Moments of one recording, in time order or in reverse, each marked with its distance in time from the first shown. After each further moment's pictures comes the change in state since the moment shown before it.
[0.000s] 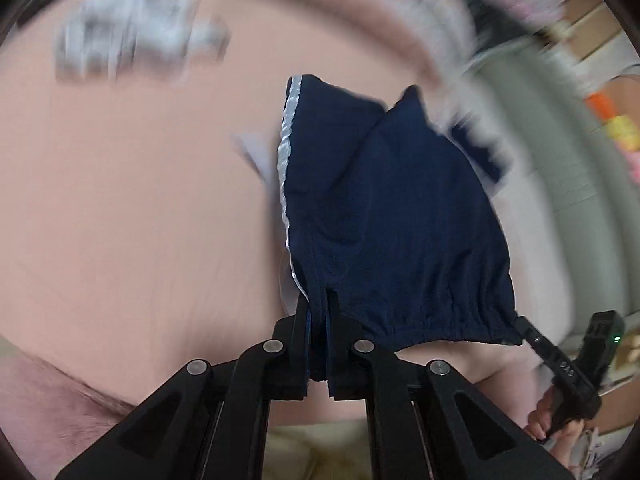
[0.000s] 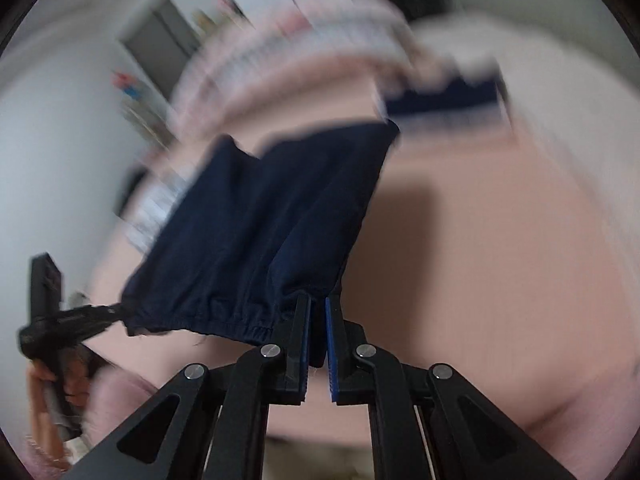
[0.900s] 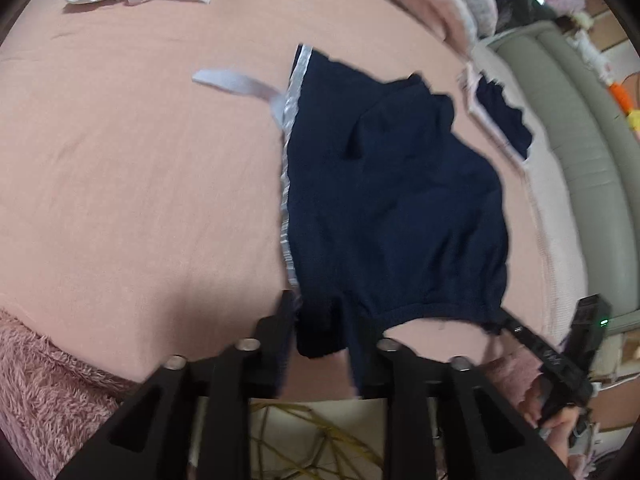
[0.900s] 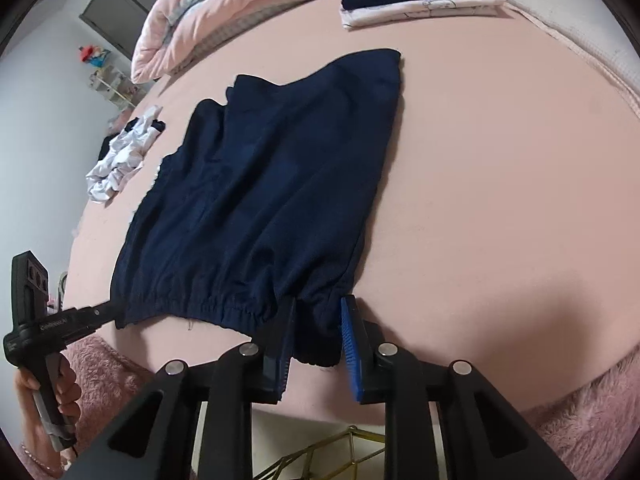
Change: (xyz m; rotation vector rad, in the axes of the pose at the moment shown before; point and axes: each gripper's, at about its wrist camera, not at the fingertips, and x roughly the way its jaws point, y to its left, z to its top) left arm 0.004 0.011 -0.025 -0.014 -0.009 -0.023; right arm 0.044 -0.016 -0.026 0.009 0.117 -0.016
